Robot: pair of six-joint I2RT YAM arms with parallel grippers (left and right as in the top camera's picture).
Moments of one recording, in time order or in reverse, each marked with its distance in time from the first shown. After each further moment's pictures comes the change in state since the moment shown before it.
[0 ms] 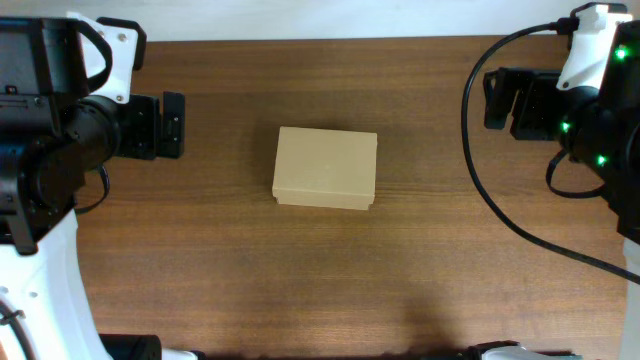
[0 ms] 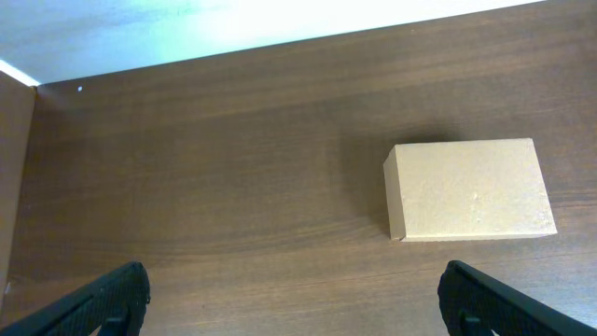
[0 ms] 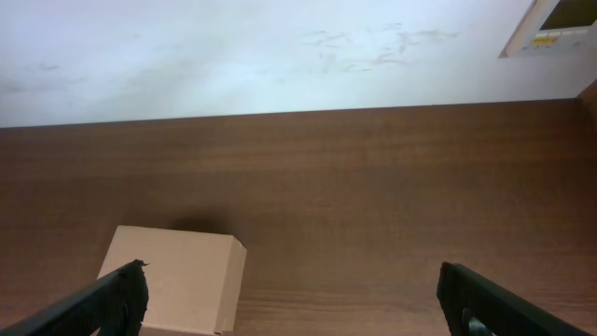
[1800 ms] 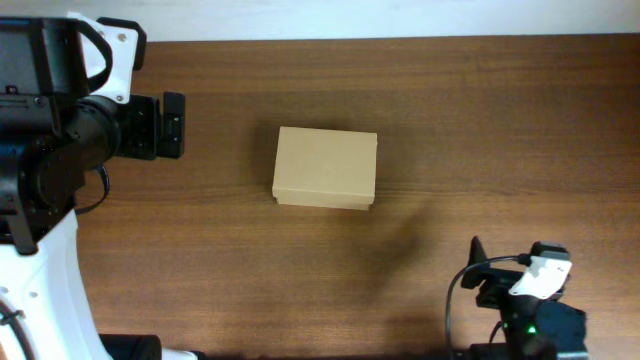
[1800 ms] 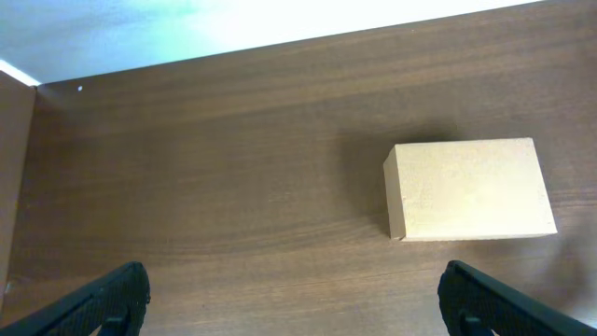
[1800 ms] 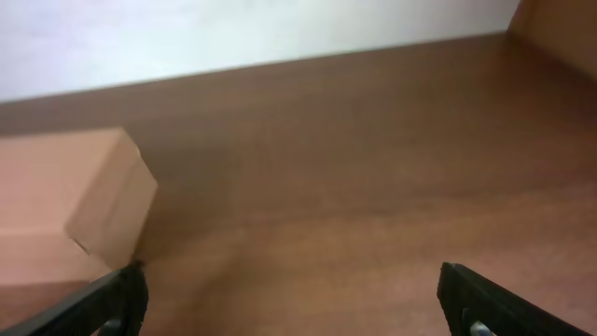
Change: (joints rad) left arm 0.000 0.000 0.000 -0.001 0.000 0.000; right arm -0.108 -1.392 -1.728 0.597 0.060 0.001
